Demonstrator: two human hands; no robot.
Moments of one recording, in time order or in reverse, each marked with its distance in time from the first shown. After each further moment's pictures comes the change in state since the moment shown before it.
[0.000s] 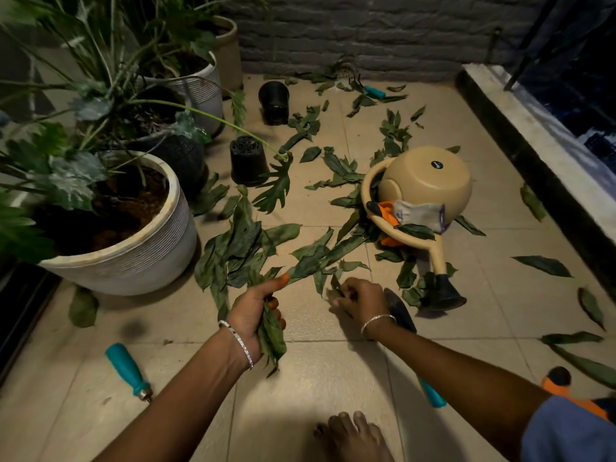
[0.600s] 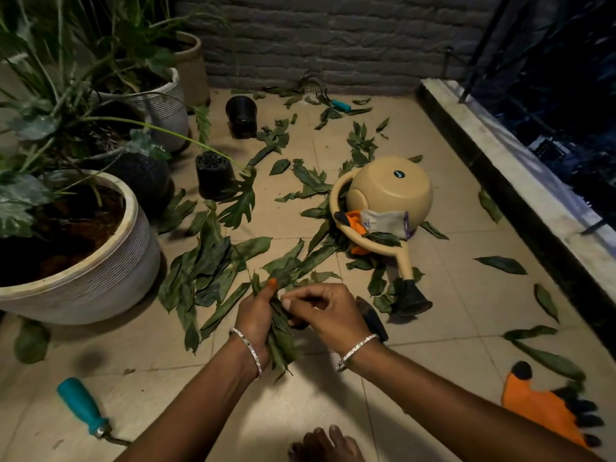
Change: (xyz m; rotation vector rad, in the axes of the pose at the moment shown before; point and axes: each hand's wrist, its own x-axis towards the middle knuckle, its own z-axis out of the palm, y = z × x) left_hand 0.014 -0.020 0.051 0.130 -0.001 0.125; right_hand -0.063 -0.103 -0.057 0.687 -0.089 -0.016
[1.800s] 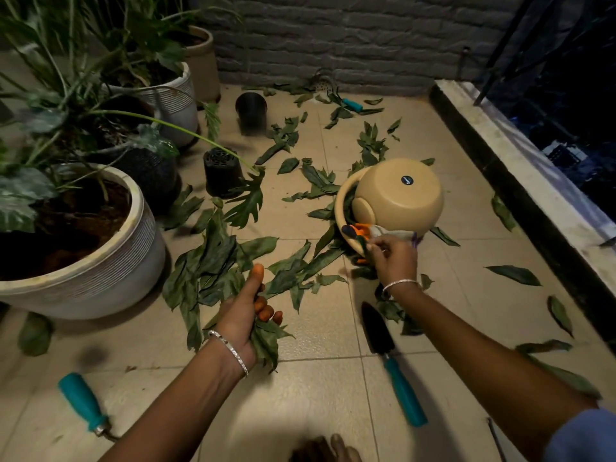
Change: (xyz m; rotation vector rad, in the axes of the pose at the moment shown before) left_hand 0.008 0.015 -0.016 -0.257 0.006 0.016; right_hand 0.111 0.041 -0.116 -0.616 0.475 -0.128
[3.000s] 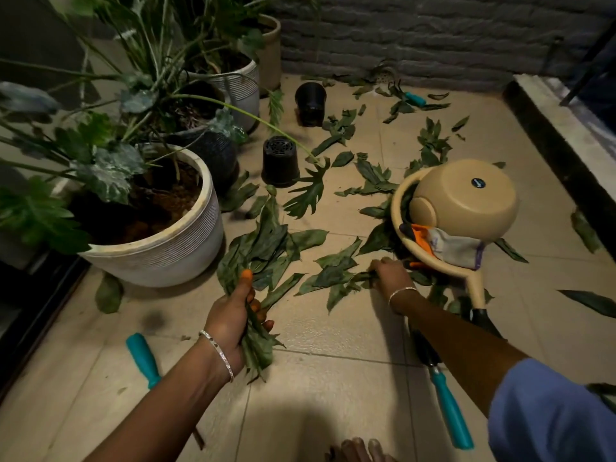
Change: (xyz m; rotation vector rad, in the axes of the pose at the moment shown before) left_hand -0.009 0.036 -0.079 0.038 0.179 0.070; right_hand 0.016 0.042 0.127 -0.684 -0.531 -0.374
